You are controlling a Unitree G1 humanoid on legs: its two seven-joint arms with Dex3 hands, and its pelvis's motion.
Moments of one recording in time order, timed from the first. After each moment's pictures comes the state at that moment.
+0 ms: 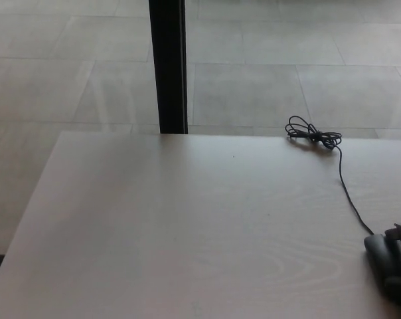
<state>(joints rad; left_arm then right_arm) 0.03 0.62 0.76 1.18 -0.34 -0.20 -0.08 -0.29 -0.83 0.50 0.41 -0.66 0.03 -0.24</state>
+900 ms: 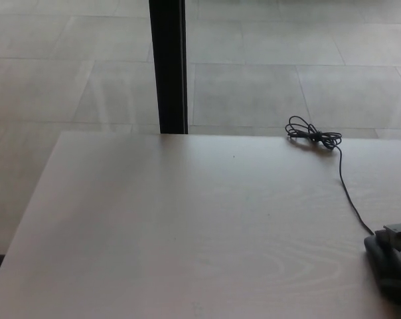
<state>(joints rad) 0.02 0.64 0.74 1.19 -0.36 -0.20 -0.09 -0.28 -0.79 0.47 0.42 -0.76 -0.01 -0.23</state>
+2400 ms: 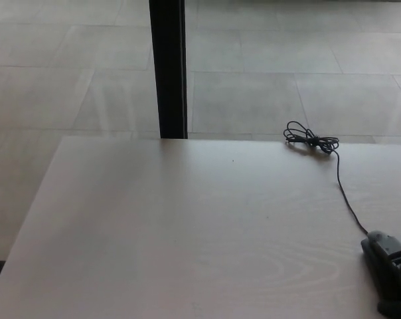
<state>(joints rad) 0.02 0.64 0.73 1.19 -0.38 -0.23 -0.10 -0.28 -0.79 0.60 0.53 -0.89 -0.02 -0.32</state>
